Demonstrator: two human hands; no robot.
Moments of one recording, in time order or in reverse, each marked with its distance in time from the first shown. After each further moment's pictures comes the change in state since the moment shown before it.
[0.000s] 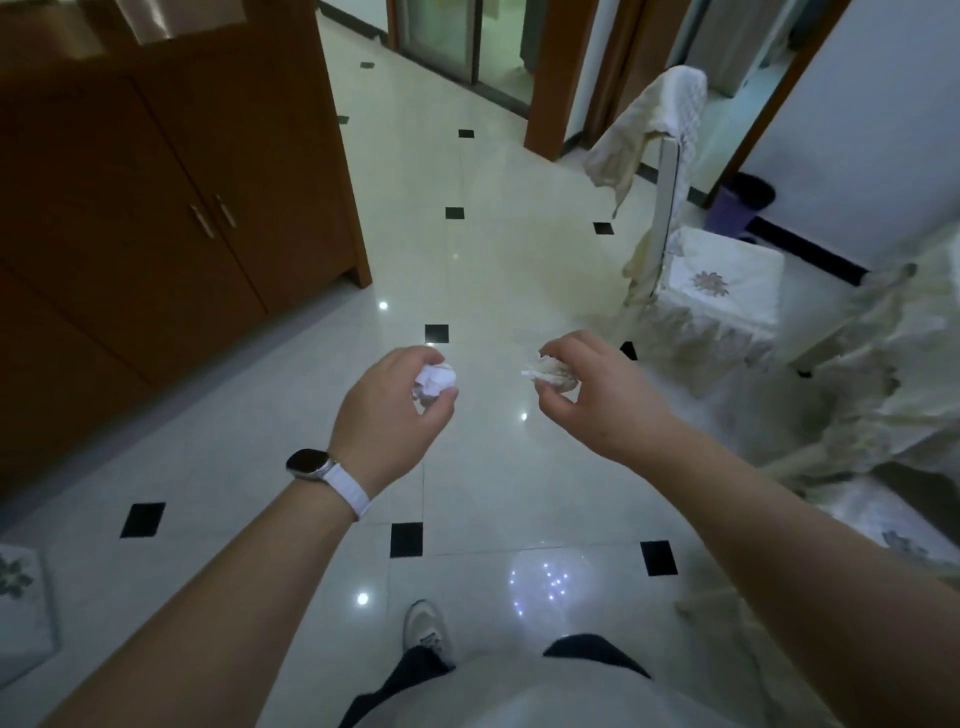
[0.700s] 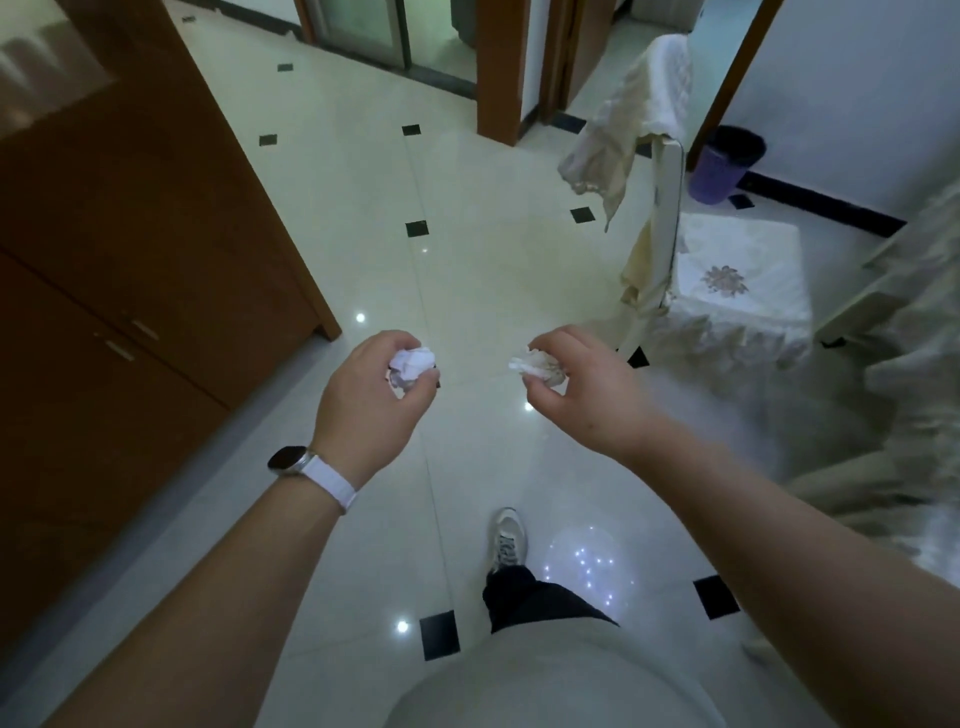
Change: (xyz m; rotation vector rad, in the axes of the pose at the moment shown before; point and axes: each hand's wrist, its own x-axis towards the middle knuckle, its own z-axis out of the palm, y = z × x) left_hand 0.296 -0.077 0.052 -0.106 -0.099 -0.030; right_hand 0.251 0.095 0.044 0.096 0.092 0.189
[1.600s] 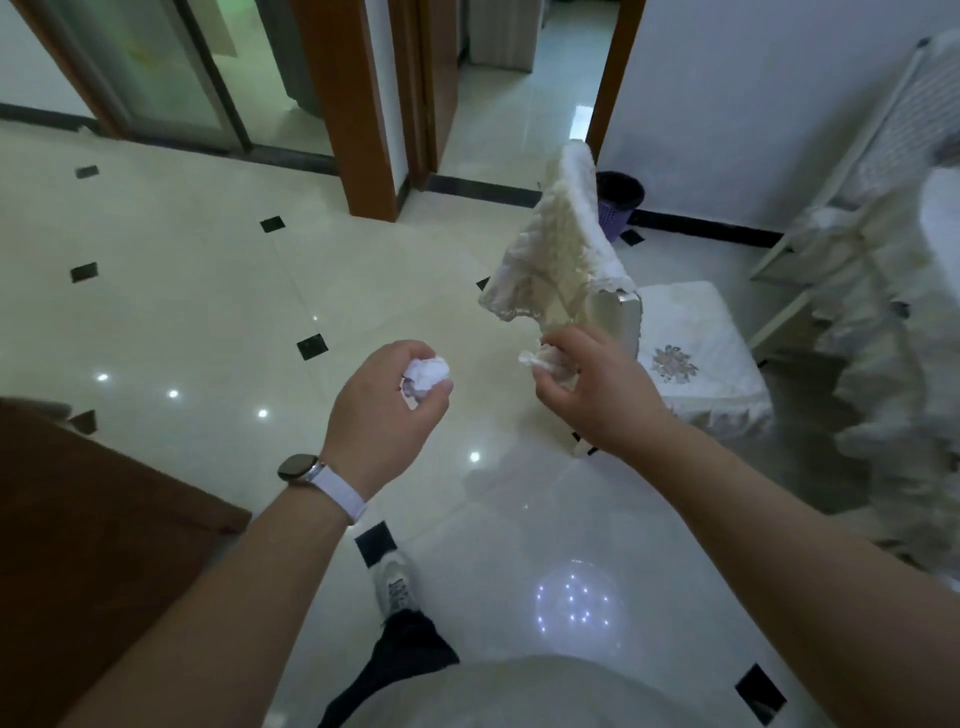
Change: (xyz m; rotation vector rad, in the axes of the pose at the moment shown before) left_hand 0.447 -0.003 0.115 -0.123 -0.243 0.264; right_hand 0.365 0.125 -0.042 -0.135 0.243 0.296
